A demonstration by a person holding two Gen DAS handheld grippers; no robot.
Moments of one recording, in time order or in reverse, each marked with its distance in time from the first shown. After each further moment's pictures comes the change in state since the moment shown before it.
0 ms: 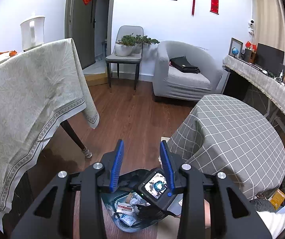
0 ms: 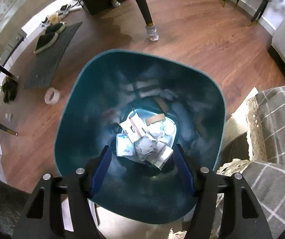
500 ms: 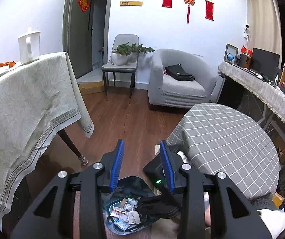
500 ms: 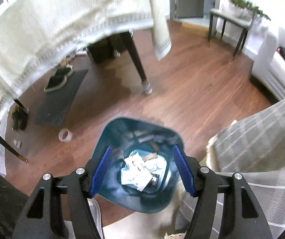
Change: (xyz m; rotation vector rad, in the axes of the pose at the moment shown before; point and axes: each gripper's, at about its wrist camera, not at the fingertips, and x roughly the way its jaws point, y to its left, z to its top) left arm -0.028 -0.032 0.013 0.004 -0.057 -0.015; right arm -0.162 -0.011 -0.005 0.018 -0.341 -0.039
